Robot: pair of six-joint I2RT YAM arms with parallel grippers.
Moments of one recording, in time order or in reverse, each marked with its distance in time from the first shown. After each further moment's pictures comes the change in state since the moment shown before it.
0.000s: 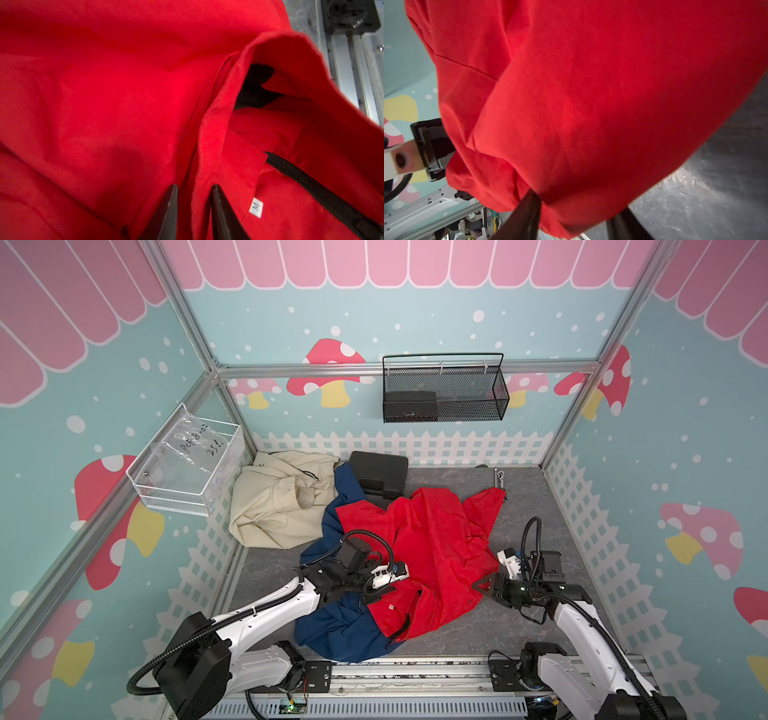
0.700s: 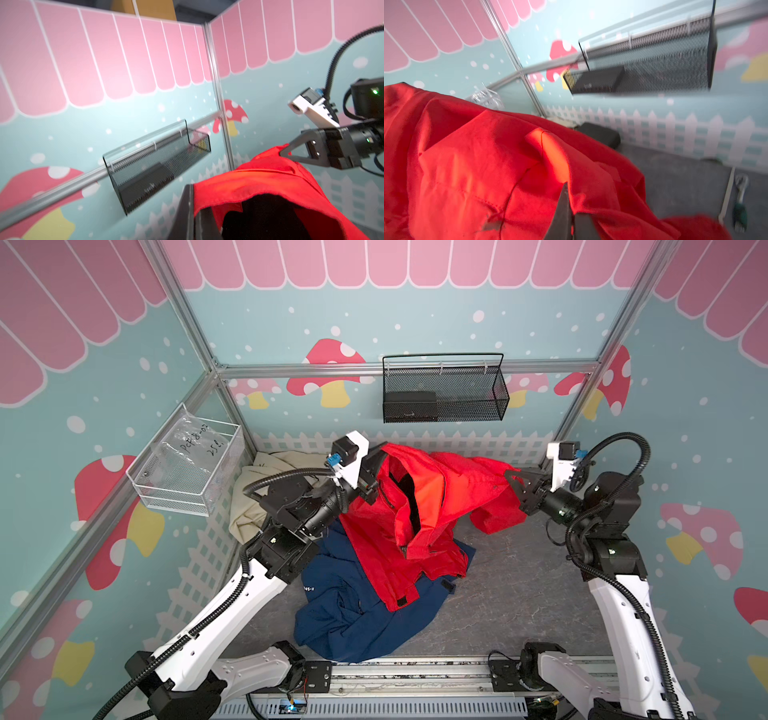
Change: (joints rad) left arm 0.053 -0.045 0.705 0.443 -0.241 -0.383; right arm 0.005 0.118 0.782 0.431 0.071 -0.068
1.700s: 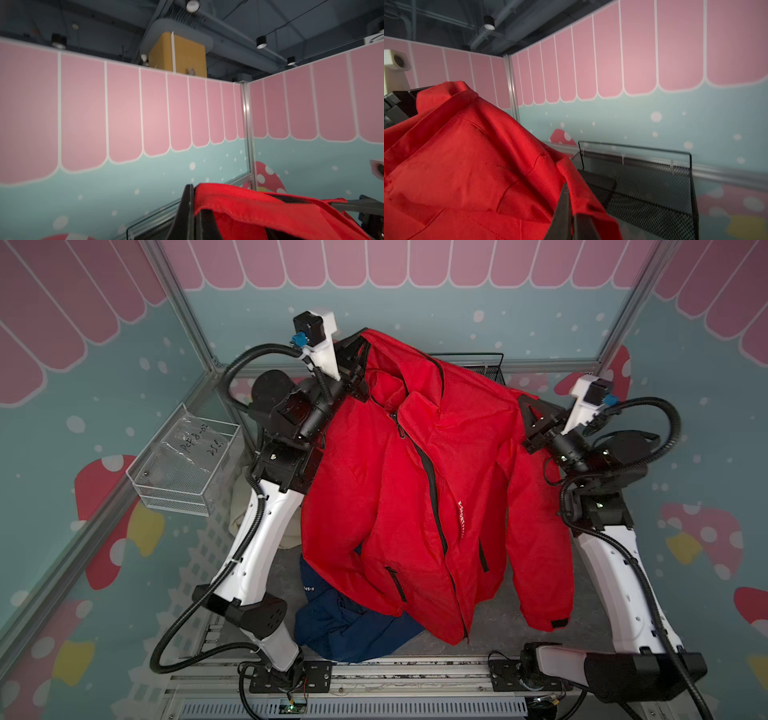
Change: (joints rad) left arm 0.271 0.616 0.854 -0.171 0.098 -0.294; right arm 0.075 0.346 0.187 0.453 0.159 0.042
